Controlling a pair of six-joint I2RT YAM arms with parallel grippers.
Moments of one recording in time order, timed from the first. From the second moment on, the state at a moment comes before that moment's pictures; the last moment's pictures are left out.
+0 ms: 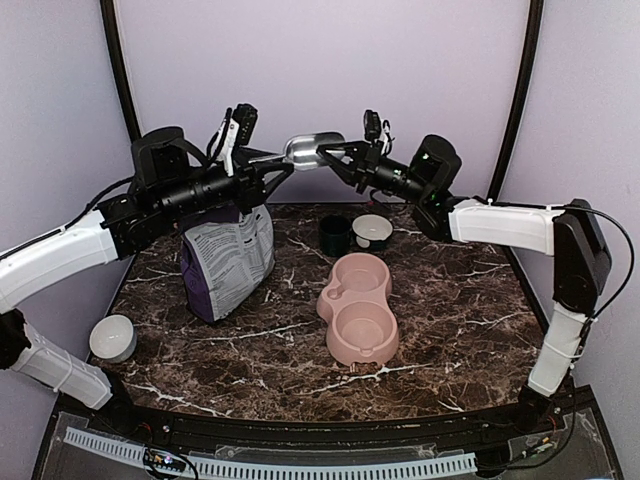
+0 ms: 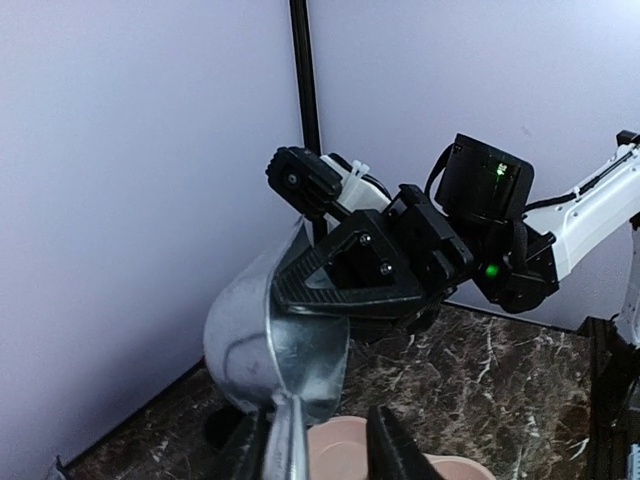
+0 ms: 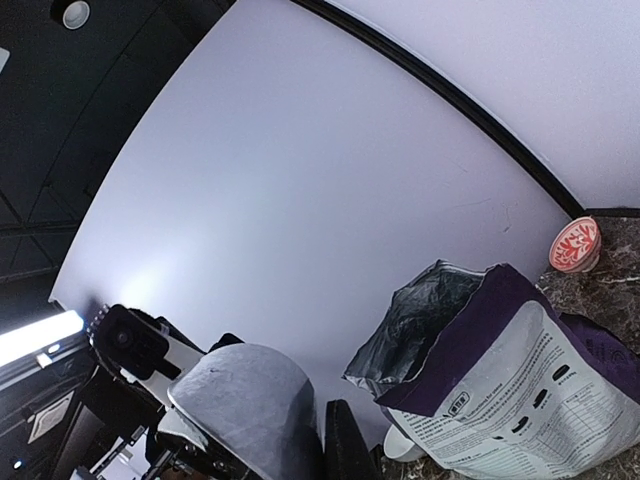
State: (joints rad) left arm -0.75 1.31 1.22 0.09 0.21 0.07; right arm 0.66 1.81 1.37 0.81 -0.66 1.18
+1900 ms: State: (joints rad) left arm -0.95 1.73 1.82 -0.57 0.24 0.37; right arm 0.62 1.34 1.14 -0.21 -0.33 0.26
